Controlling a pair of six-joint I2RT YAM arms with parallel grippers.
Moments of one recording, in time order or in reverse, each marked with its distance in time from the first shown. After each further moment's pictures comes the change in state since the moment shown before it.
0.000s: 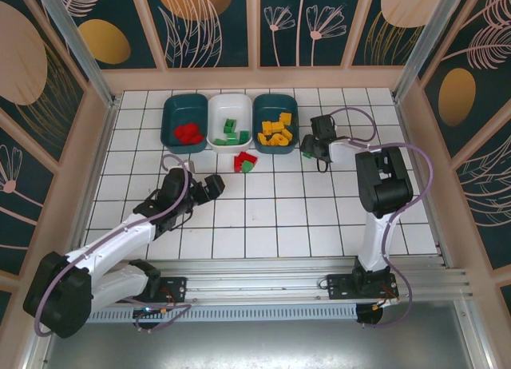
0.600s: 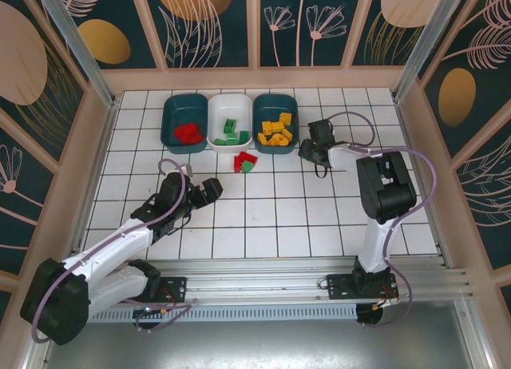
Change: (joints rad) left arm 0.000 -0.046 -0.039 -0.006 0.001 -0.018; right arm 0.035 -0.083 -0.096 0.021 -0.013 0.016
